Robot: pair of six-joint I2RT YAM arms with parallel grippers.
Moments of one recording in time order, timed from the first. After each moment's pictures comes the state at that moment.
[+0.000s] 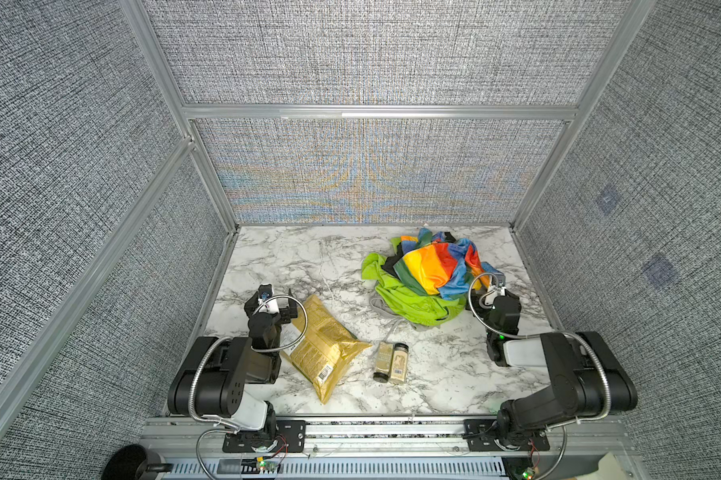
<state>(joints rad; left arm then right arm) -0.05 1.52 0.16 1.24 -0.17 0.02 0.05 1.52 0.30 0.90 0.28 -0.04</state>
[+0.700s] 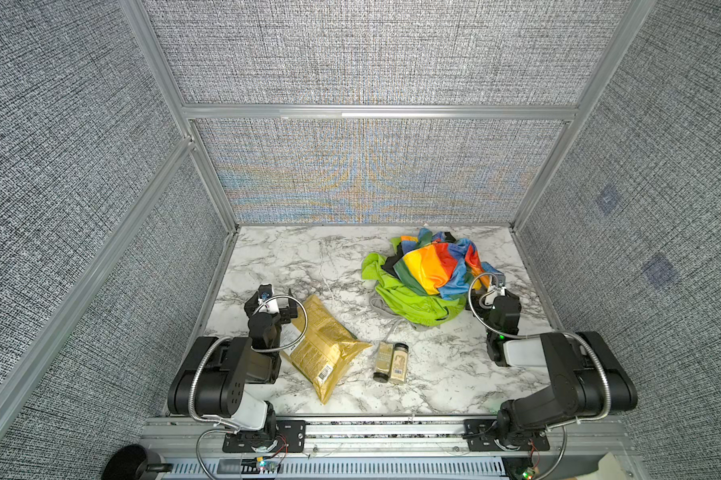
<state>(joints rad) -0.05 1.52 0.16 1.24 -0.17 0.02 0.05 1.52 0.30 0.90 0.28 -0.04</state>
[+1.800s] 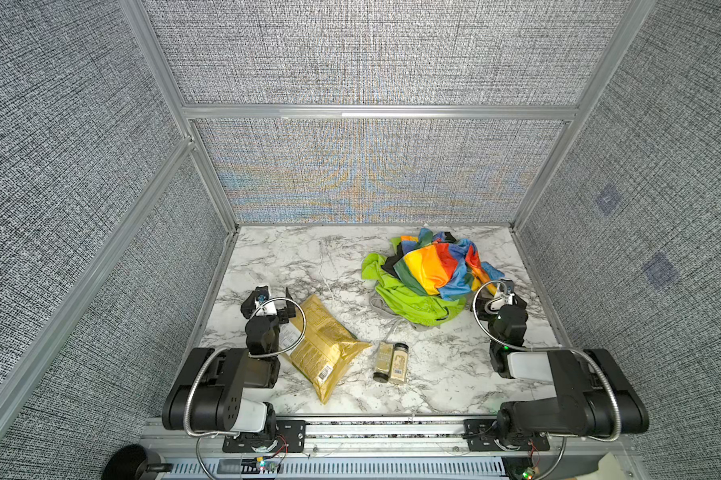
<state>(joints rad) -0.06 1.40 0.14 1.22 -0.21 0.02 0.05 1.37 0.22 0.96 0.32 -0.02</state>
